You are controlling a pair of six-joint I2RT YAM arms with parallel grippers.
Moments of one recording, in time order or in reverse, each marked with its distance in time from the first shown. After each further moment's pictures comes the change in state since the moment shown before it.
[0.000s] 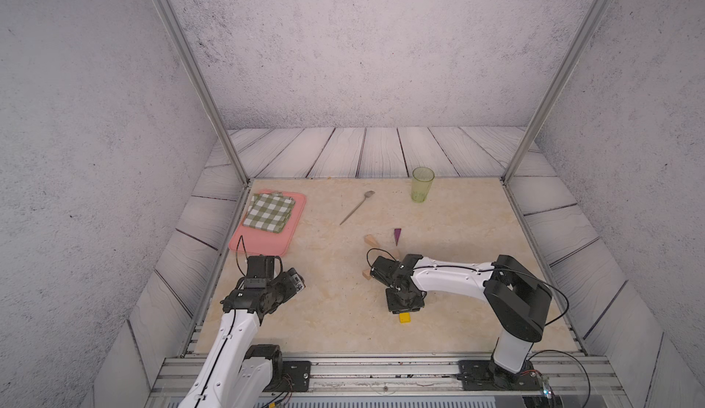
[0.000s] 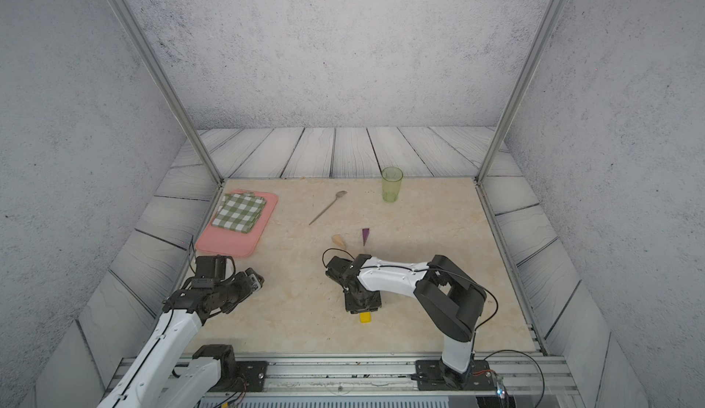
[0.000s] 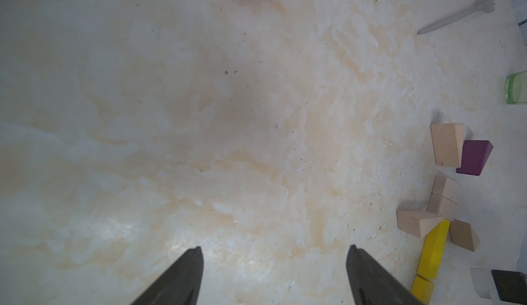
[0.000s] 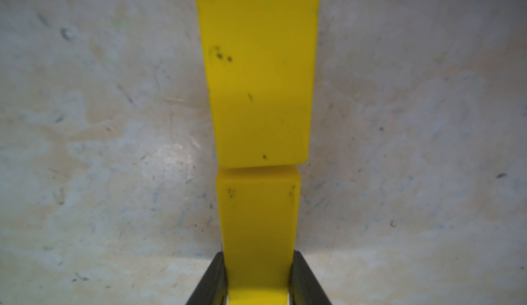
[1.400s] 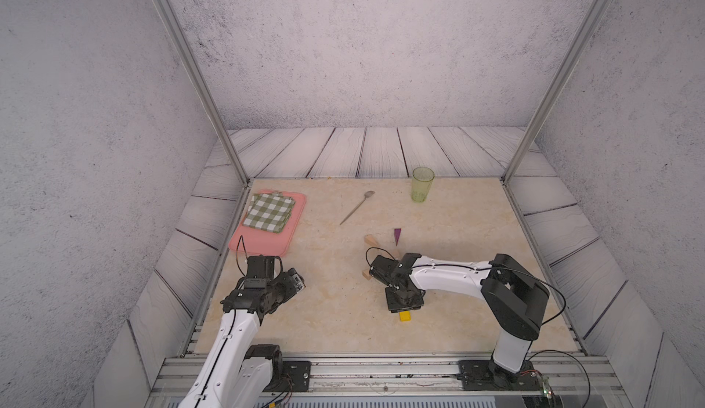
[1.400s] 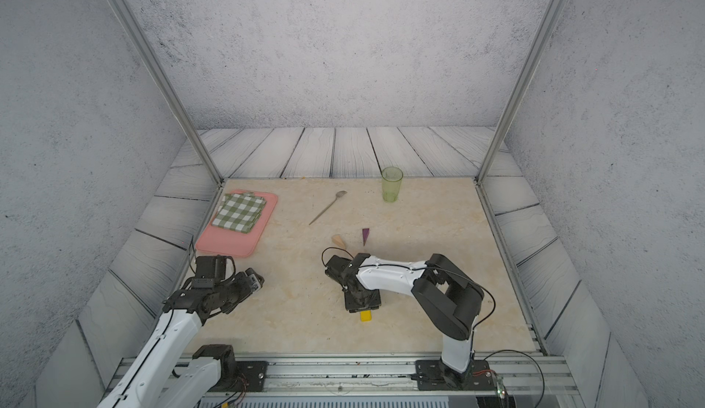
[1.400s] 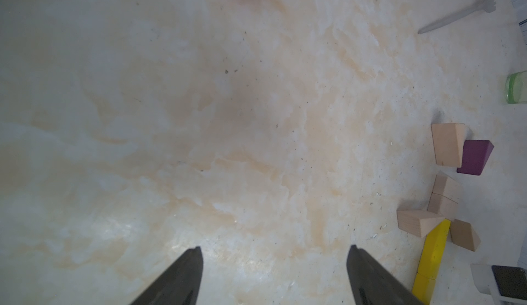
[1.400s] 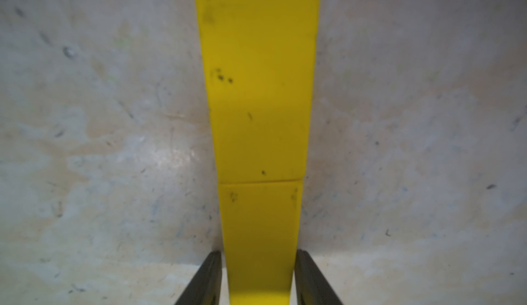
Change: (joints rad) left arm 0.000 0.000 -0.002 0.000 0.001 0.000; right arm -0.005 0.018 0.016 -0.002 0.014 -0.017
